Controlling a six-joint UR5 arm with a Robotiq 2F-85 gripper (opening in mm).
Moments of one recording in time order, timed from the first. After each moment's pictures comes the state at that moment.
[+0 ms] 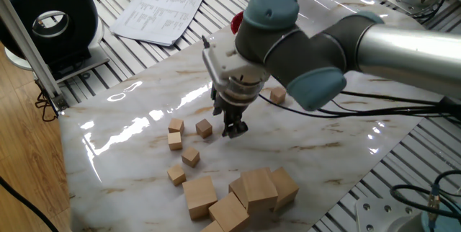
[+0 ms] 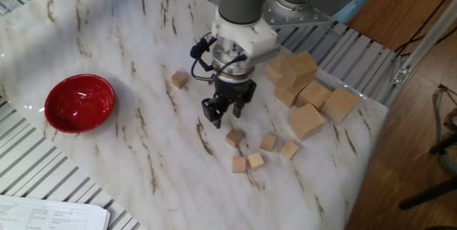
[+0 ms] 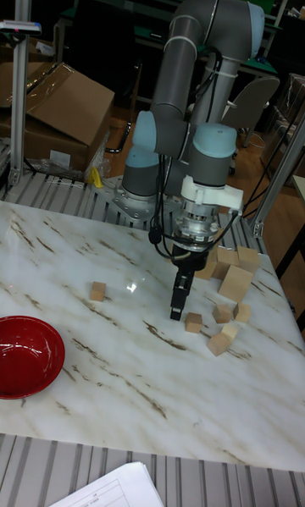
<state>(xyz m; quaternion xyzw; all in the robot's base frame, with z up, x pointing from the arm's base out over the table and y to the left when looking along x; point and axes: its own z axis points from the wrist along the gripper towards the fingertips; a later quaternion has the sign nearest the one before) 0.483 0.113 0.009 -0.60 0.79 -0.04 0.11</state>
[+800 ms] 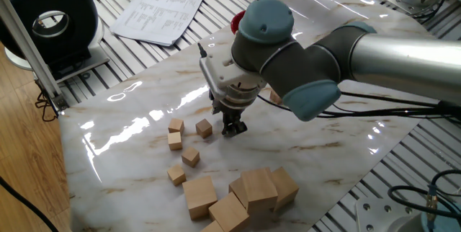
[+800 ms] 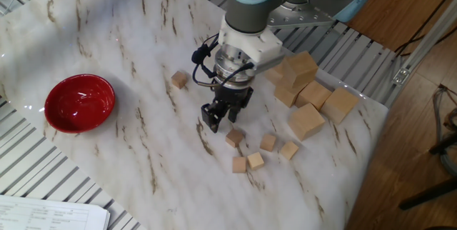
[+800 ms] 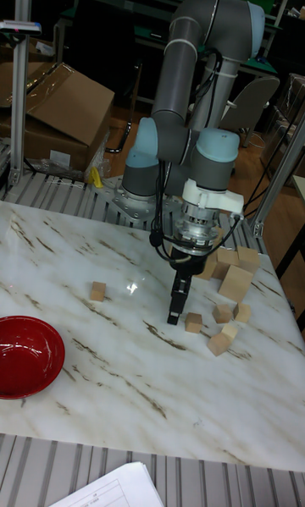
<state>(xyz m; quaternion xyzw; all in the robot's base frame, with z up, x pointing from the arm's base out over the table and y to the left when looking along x) 0.490 0.105 0.005 -0.62 0.77 -0.06 0.11</state>
